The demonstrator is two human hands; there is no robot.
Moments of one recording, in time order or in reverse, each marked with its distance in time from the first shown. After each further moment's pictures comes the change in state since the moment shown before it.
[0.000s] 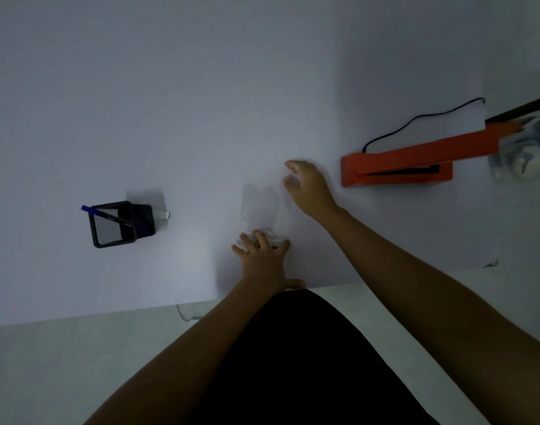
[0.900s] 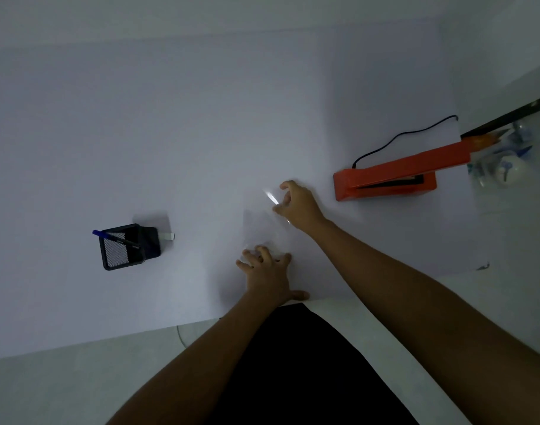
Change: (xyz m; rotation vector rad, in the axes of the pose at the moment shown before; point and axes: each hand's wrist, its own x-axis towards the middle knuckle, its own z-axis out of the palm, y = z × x) left_hand -0.001 -0.002 -0.003 -0.018 -0.001 0.022; right_hand -0.003 -0.020 0.008 -0.029 -0.048 0.163
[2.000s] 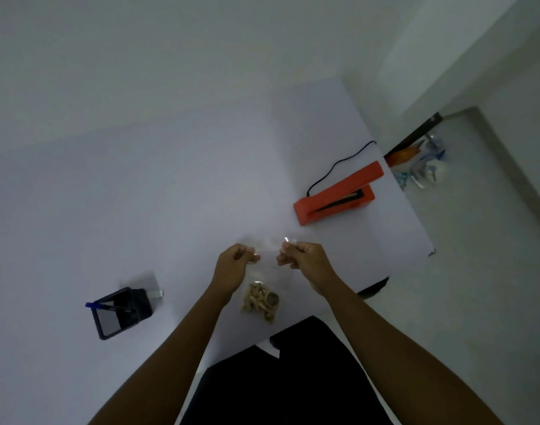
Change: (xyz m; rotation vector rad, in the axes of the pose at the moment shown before) left_hand 0.003 -0.049 -0.090 -1.225 0.181 0.170; right_hand -0.131 -0.017 -0.043 0.742 0.215 0.239
